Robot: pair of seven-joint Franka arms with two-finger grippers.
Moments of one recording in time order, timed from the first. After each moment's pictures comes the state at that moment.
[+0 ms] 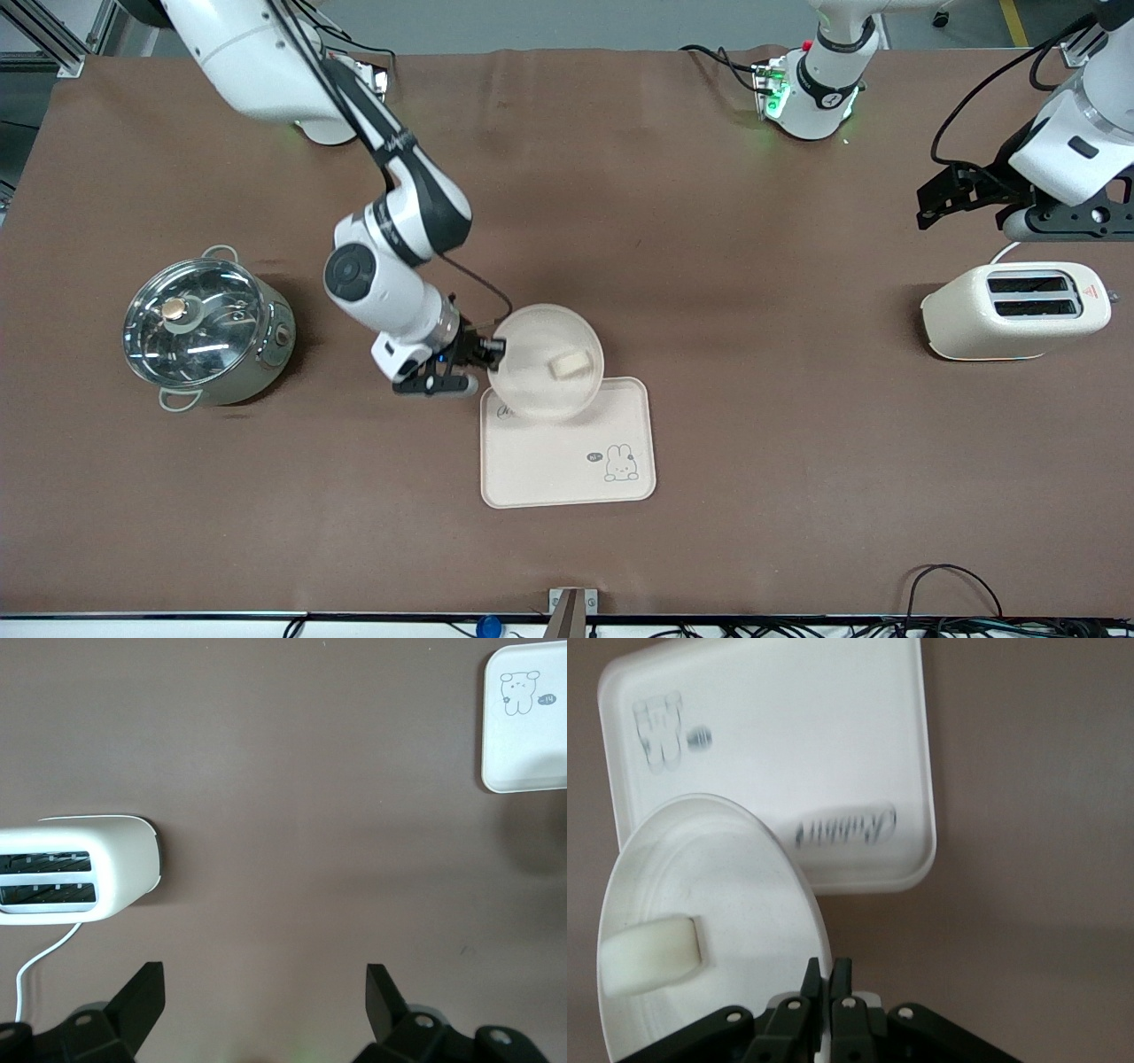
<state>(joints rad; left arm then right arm) 0.03 -0.05 -0.16 -1.66 -0.02 1.58 -0.10 0.34 0.48 0.23 -1.84 0.23 2.46 0.38</state>
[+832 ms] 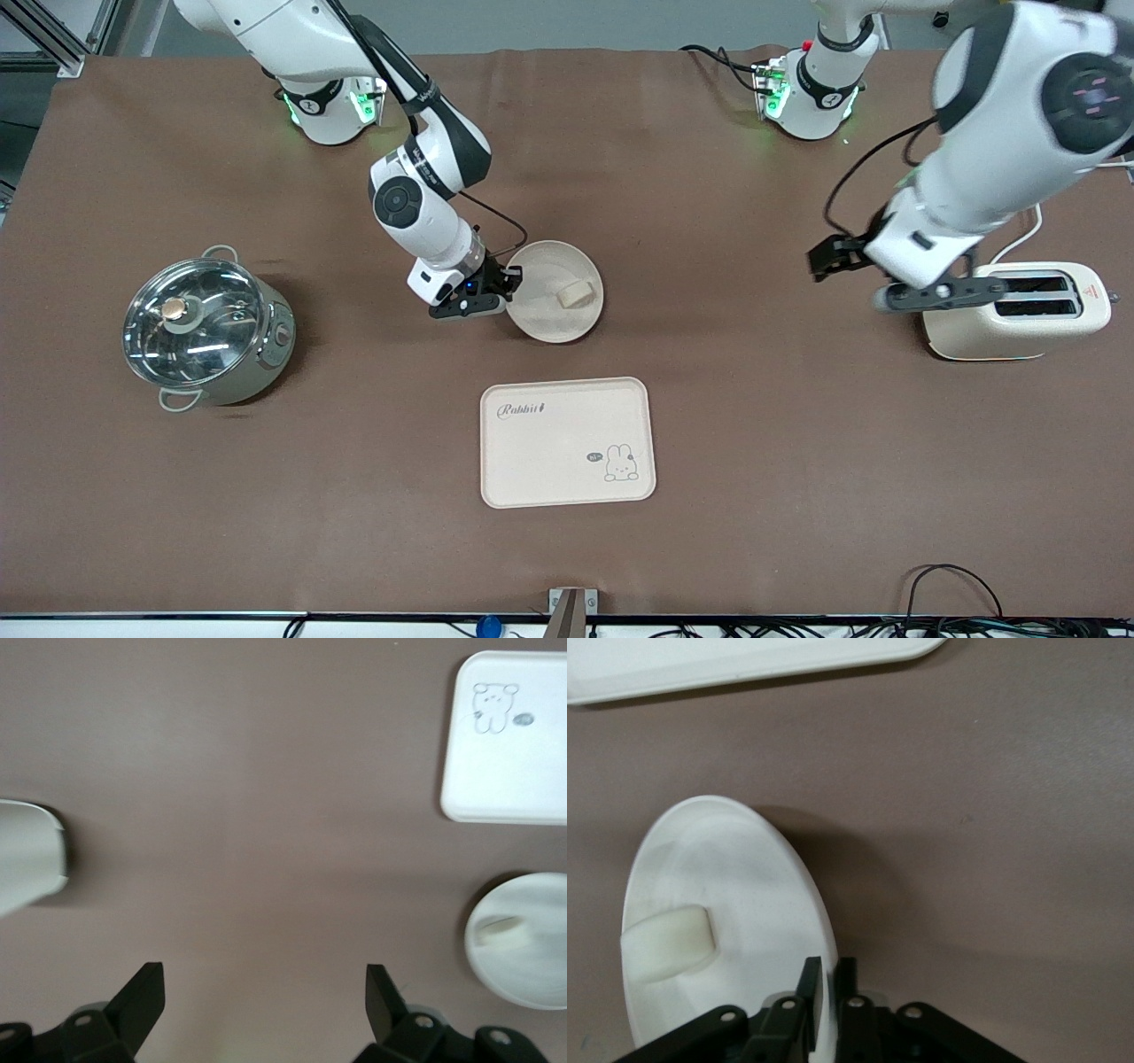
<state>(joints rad) -0.11 0.12 -0.23 -1.66 -0.02 1.73 -0.44 0.37 0.41 0.30 -2.13 0.24 2.68 0.39</state>
